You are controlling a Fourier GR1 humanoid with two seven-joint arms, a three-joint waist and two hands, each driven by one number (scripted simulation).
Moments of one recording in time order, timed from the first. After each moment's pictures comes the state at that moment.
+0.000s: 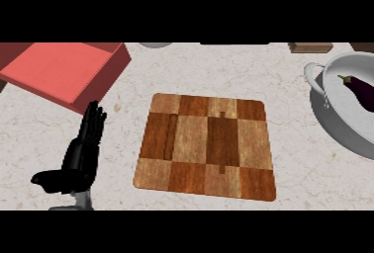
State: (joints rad) left arm 0.01 0.04 -0.05 -1.60 0.00 0.14 -0.12; right arm -0.60 -0.50 -0.89 -0.75 0.56 -0.56 0.03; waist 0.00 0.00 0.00
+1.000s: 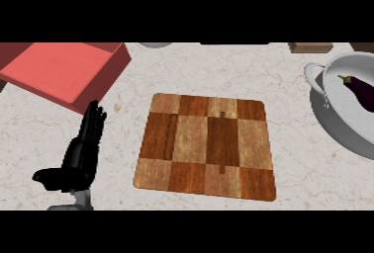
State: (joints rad) left arm 0.01 0.04 -0.04 -1.58 -0.01 0.13 -0.11; right arm -0.22 -0.57 -0.98 -0.94 0.15 -0.44 -0.20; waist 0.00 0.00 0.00
